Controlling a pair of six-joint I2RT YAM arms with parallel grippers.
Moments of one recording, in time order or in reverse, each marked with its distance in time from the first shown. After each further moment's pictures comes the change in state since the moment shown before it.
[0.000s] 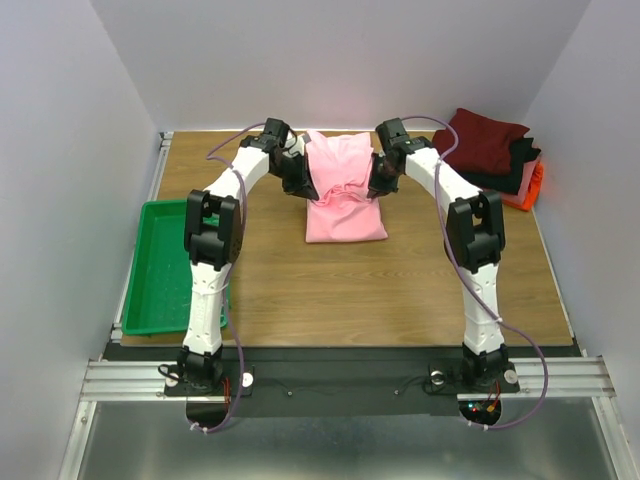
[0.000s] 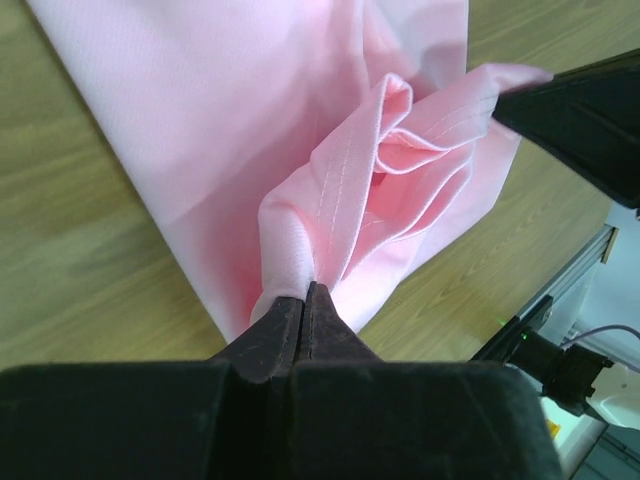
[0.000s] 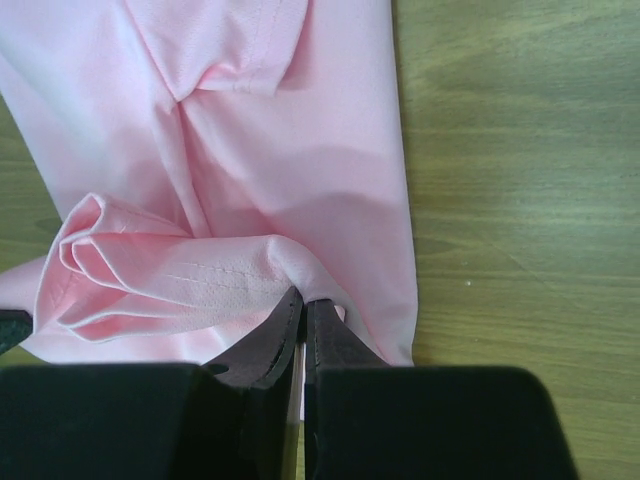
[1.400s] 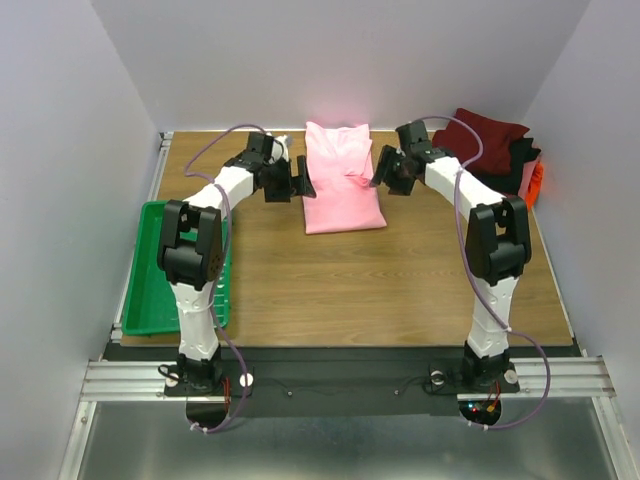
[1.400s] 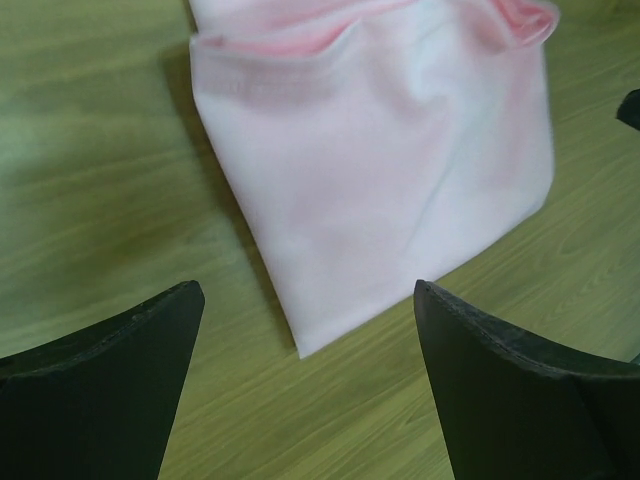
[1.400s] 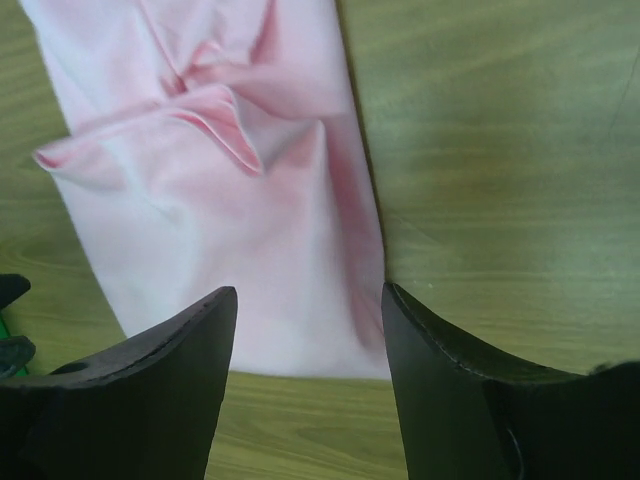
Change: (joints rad) left arm 0.027 -0.280 -0.444 0.419 -0.180 -0.013; right arm -0.058 -0.188 -0.264 0.278 0.035 0.047
